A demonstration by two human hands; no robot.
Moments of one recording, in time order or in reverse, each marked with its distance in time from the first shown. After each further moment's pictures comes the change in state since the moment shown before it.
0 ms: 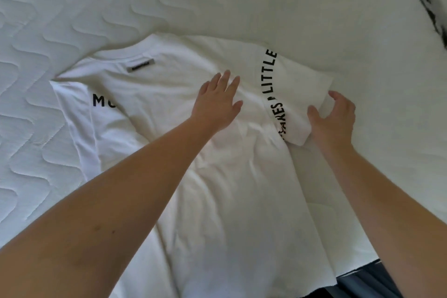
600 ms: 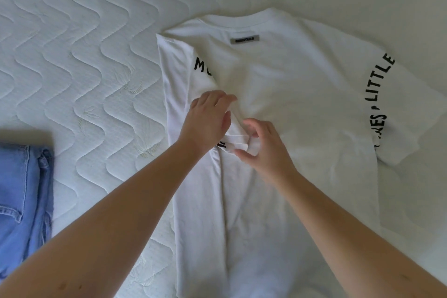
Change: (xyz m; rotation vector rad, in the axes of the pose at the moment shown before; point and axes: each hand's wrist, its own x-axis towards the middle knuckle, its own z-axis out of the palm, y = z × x) left_hand -0.164 -0.150 0.007 -0.202 0.341 -0.210; right_hand -0.189 -0.121 0.154 0.024 -0.704 -0.607
